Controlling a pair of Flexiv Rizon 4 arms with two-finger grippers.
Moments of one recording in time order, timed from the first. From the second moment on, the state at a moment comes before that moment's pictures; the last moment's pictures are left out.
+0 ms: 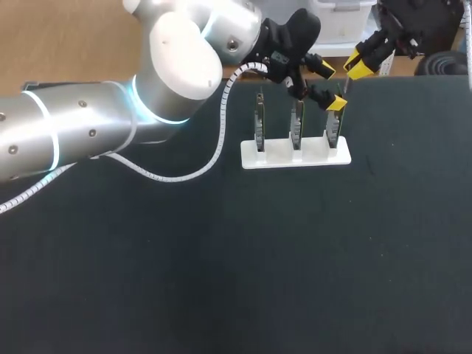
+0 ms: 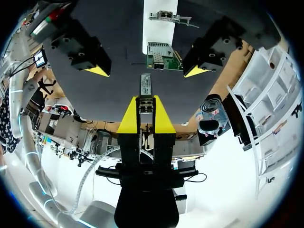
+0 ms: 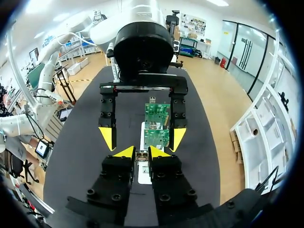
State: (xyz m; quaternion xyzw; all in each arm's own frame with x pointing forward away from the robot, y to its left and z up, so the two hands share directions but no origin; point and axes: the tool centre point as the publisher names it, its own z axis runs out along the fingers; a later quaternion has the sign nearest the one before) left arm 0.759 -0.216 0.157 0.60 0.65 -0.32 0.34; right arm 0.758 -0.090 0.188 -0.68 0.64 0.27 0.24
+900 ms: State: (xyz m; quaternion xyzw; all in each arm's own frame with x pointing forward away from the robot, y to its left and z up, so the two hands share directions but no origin) left arm 0.759 -0.216 0.157 0.60 0.65 -0.32 0.34; right arm 0.764 -0.088 0.183 -0.69 0.63 0.26 0.24
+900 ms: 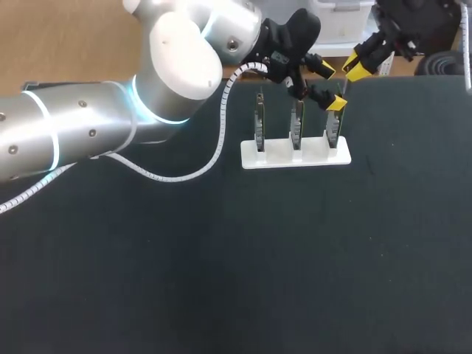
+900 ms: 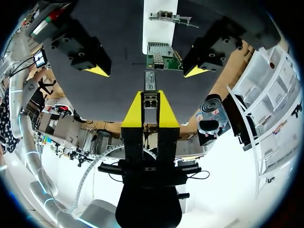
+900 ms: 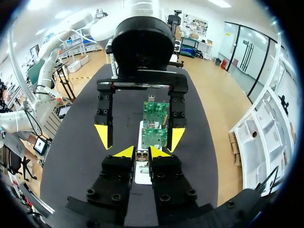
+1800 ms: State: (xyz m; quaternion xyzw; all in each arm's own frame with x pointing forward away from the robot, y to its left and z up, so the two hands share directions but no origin) left arm 0.759 -0.216 0.157 0.60 0.65 -0.32 0.34; right arm 0.774 -0.084 0.177 -0.68 0.65 0.26 0.23
